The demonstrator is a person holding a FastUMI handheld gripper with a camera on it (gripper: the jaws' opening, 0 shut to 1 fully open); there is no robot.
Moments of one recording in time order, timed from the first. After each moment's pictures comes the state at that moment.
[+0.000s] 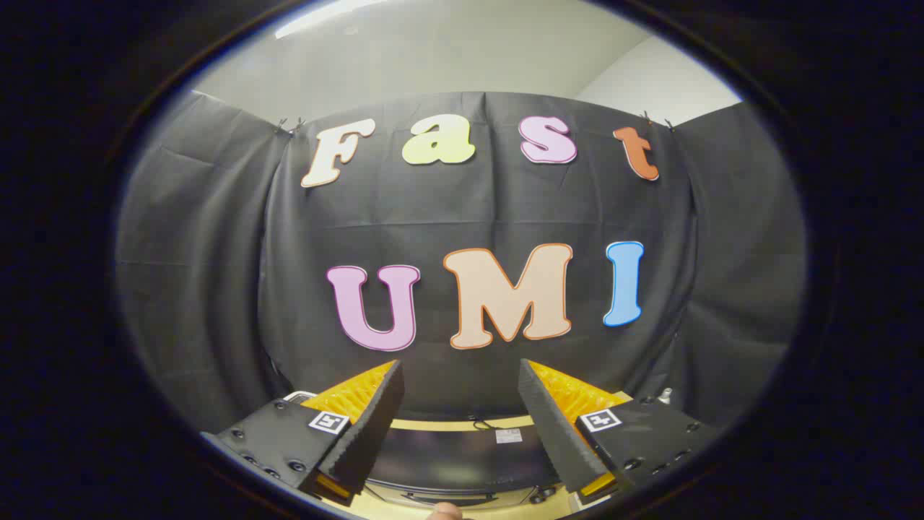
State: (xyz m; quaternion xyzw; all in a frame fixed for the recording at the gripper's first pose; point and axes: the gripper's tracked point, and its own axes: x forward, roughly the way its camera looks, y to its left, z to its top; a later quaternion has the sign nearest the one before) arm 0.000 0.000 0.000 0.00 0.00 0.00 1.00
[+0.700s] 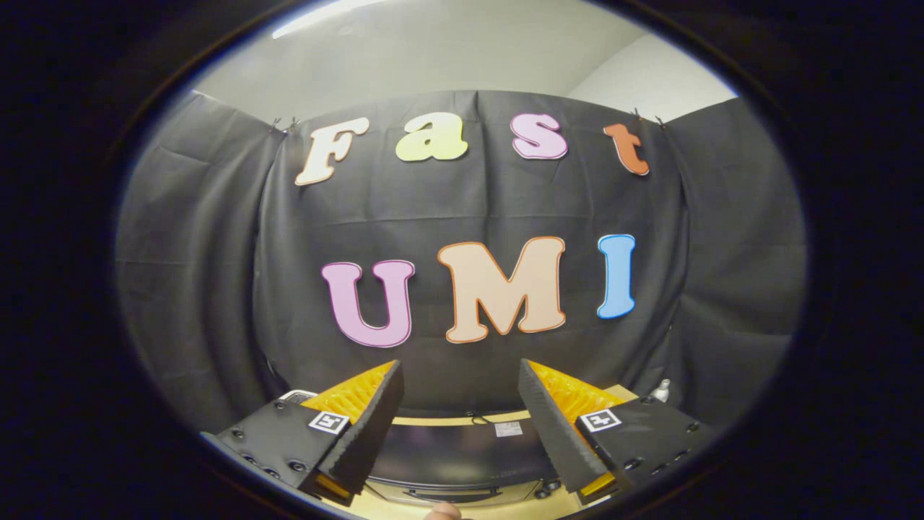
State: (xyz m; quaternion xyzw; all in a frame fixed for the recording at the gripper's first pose) arm -0.007 0.001 -0.020 0.00 0.00 -0.01 1.00
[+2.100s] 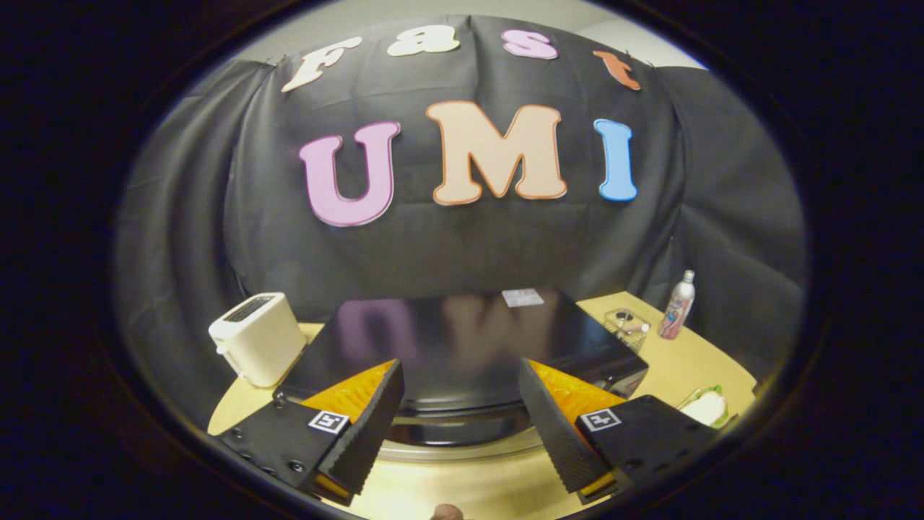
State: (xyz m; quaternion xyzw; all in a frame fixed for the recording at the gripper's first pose) arm 0.002 0.006 -0.305 0.00 0.19 -0.03 0.98
